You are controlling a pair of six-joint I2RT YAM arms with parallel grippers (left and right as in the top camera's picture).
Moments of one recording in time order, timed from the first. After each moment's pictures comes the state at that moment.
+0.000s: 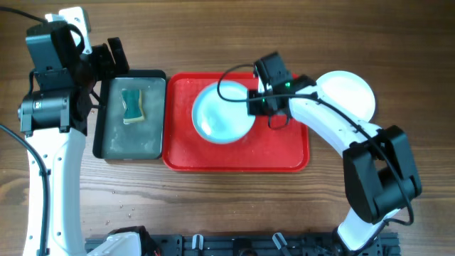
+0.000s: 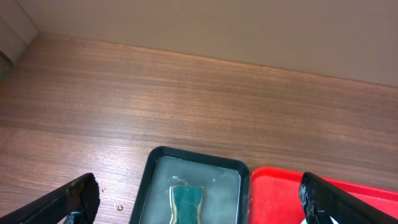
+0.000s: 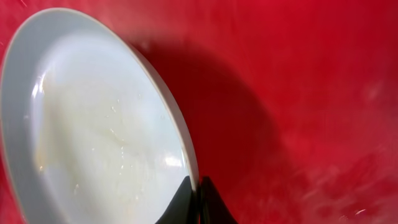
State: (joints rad) left arm 0.10 1.34 1.39 -0.67 -0.03 -0.07; right arm 0.46 1.87 1.28 -0.58 -0.12 0.42
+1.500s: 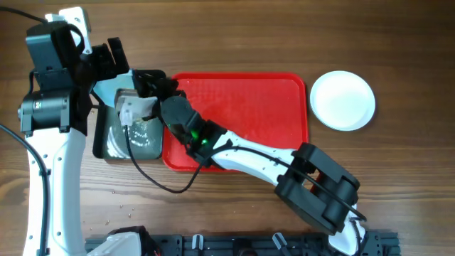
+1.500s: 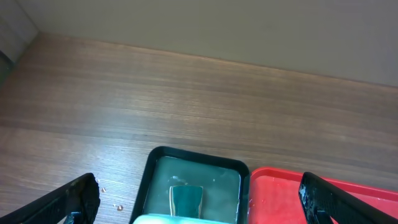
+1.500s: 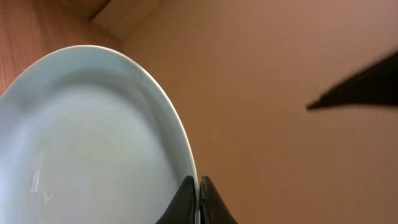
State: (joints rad) left arm 0.10 1.34 1.39 -0.67 -0.03 -0.07; right arm 1.00 2.06 1.36 0.68 0.28 -0.97
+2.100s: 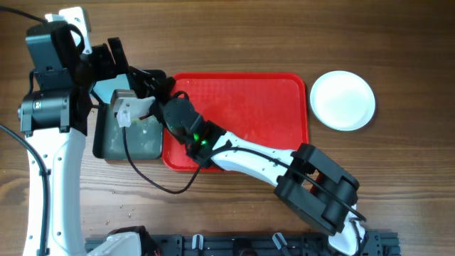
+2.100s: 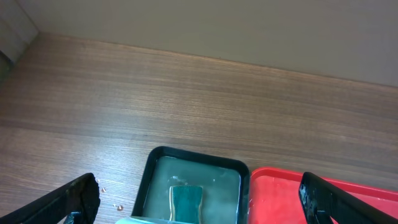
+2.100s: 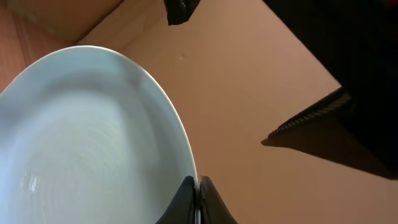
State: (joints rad) left arm 0.10 1.34 1.39 -0.67 -0.03 -0.07; right arm 1.01 2.06 1.36 0.78 0.26 -0.96
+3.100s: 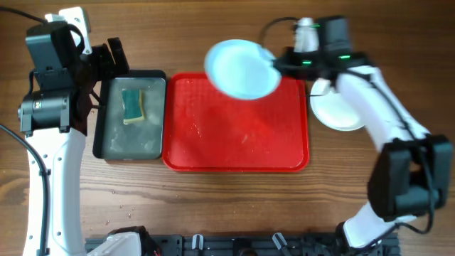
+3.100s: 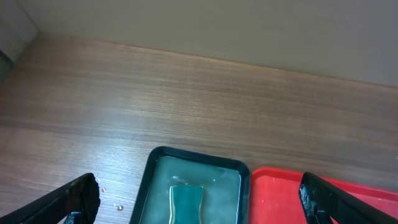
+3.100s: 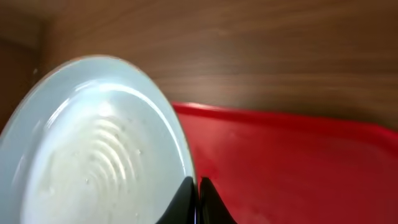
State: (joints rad) left arm 0.10 1.34 1.39 -0.67 -0.03 -0.07; right arm 0.11 1.81 1.38 -0.53 -0.53 0.32
